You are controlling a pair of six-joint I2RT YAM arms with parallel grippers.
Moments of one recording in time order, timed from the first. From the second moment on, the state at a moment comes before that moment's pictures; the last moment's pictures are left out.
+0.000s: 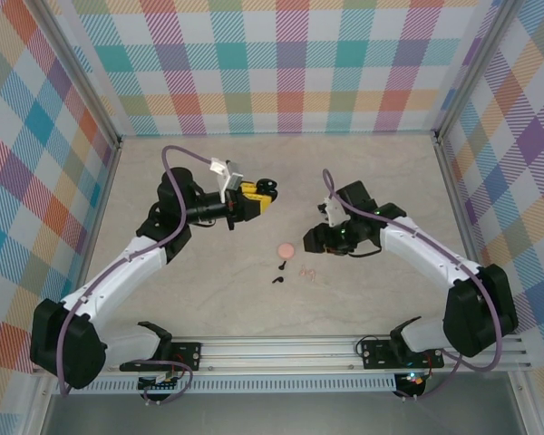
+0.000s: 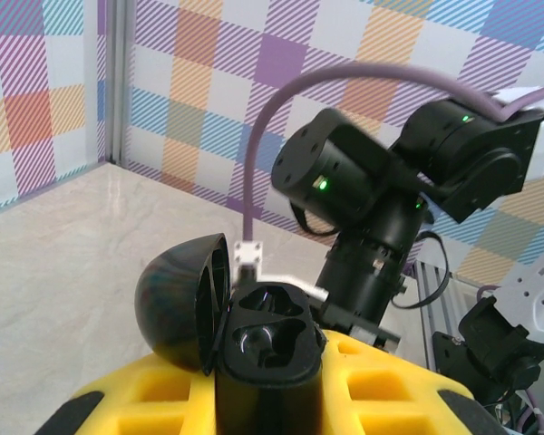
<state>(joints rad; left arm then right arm) -0.44 1.19 0.90 0.19 0.83 -0.14 0.51 1.38 0.97 -0.71 -0.55 0.43</state>
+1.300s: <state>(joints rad) -0.44 1.03 0.84 0.10 0.79 -0.11 0.74 1.90 1.25 -0.72 -0.34 0.71</state>
